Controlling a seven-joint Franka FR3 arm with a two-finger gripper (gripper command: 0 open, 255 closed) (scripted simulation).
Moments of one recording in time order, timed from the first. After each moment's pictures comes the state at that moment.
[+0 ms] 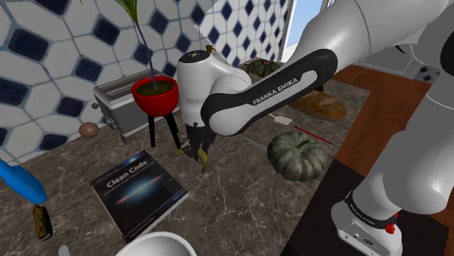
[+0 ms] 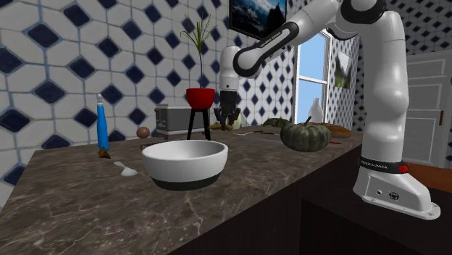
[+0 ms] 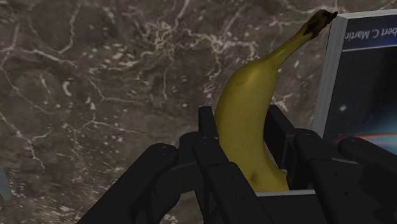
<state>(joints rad) 0.22 0.12 0.44 -2.06 -0.11 2.23 0.66</state>
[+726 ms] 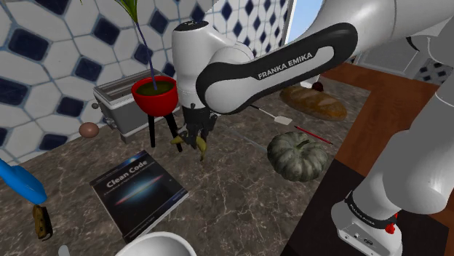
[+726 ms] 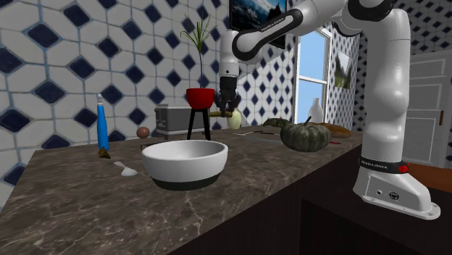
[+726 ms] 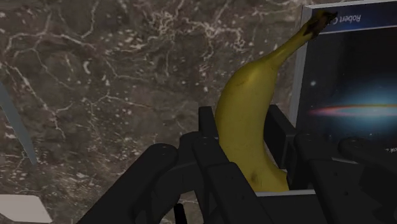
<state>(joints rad) 0.22 0.06 0.44 -1.98 -0.07 2.09 0.63</state>
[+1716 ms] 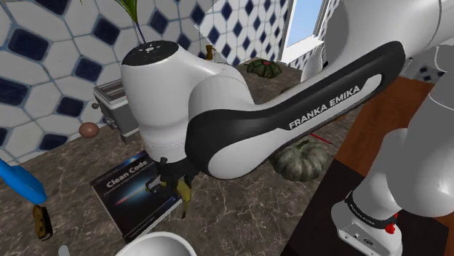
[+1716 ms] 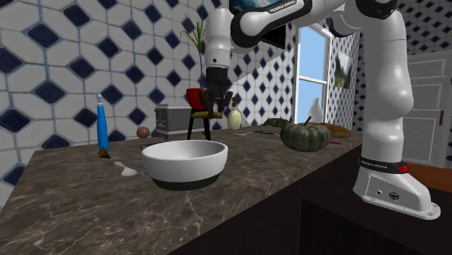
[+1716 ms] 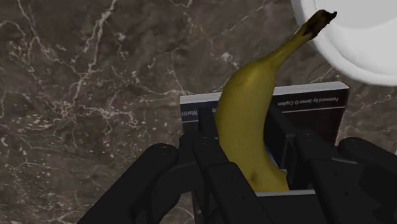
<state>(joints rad) 0.39 0.11 0.58 -1.91 -0.12 2.05 0.96</state>
